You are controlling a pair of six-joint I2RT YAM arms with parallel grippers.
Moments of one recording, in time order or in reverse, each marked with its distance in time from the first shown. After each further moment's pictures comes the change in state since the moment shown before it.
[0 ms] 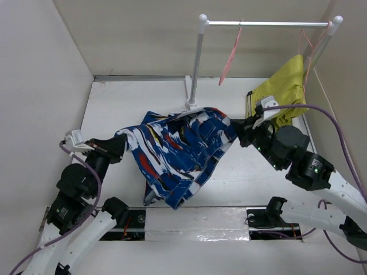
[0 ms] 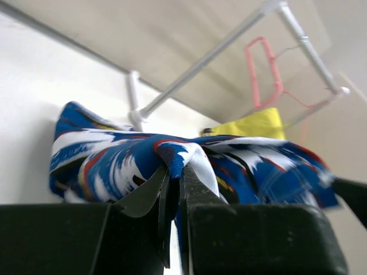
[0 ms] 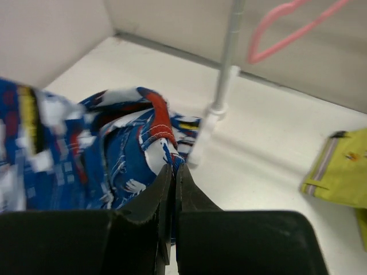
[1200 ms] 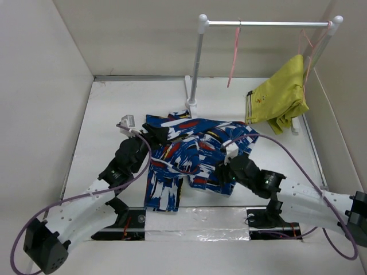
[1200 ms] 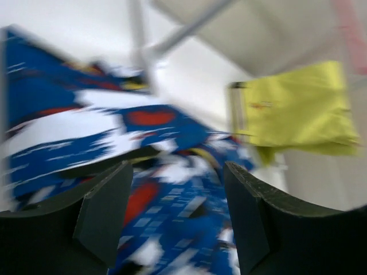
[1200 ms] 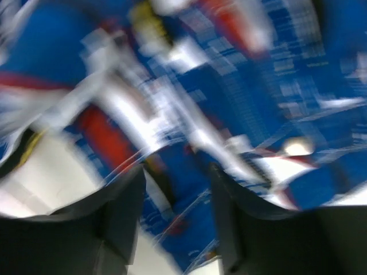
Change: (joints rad) left arm -0.119 0.448 -0.298 0.652 0.068 -0.088; right arm -0.062 0.027 -0.726 0.249 -0.212 0.254
